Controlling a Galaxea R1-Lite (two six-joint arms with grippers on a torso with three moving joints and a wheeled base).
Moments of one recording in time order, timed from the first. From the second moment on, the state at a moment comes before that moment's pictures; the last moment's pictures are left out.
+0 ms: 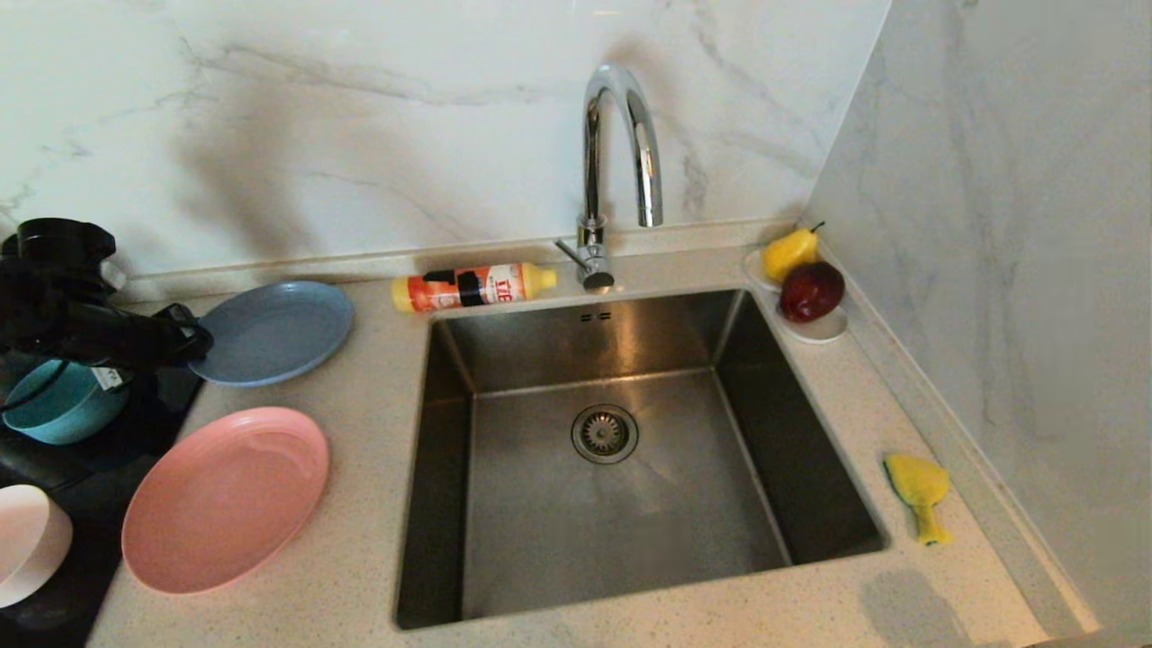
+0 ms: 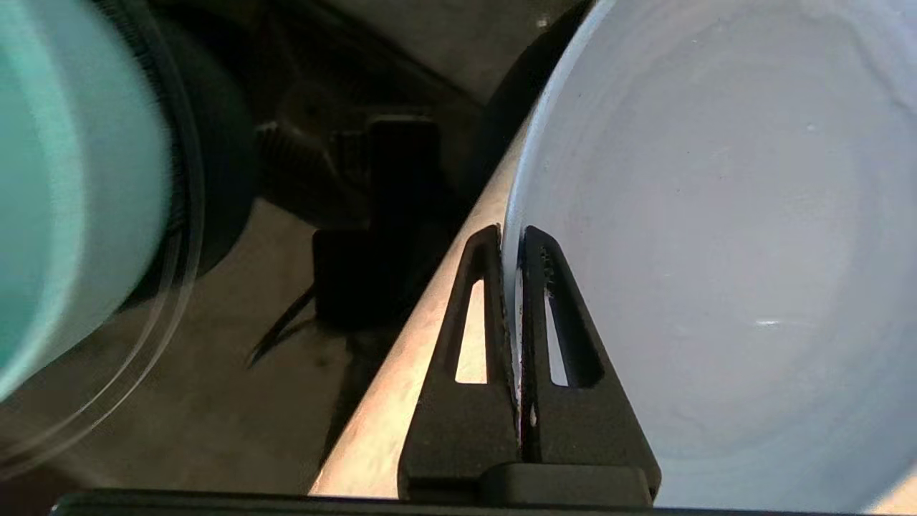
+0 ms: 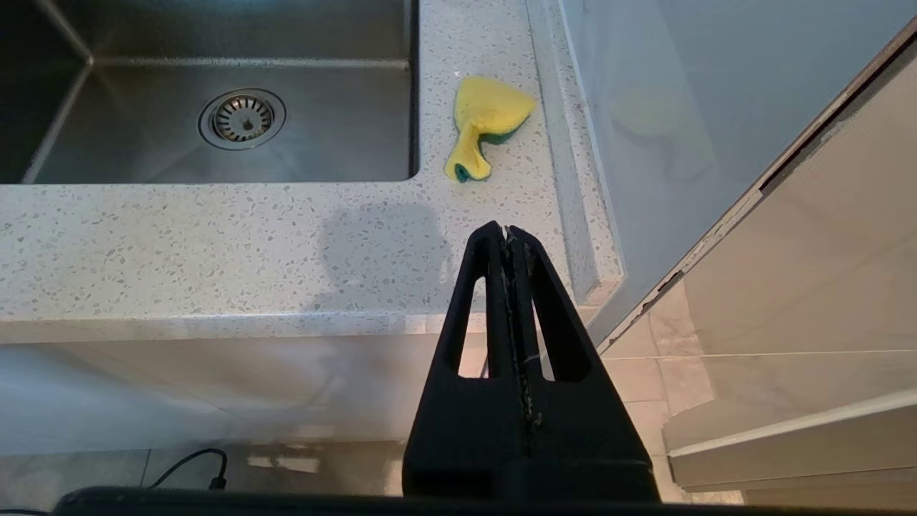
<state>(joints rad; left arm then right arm) 0.43 2.16 -1.77 0.30 -0.14 -0.35 0.00 0.00 0.00 0.01 0.02 -0.03</state>
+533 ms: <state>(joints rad) 0.43 2.03 -1.91 0.43 -0.15 -0.38 0.00 0.00 0.00 0.01 0.02 -0.03</state>
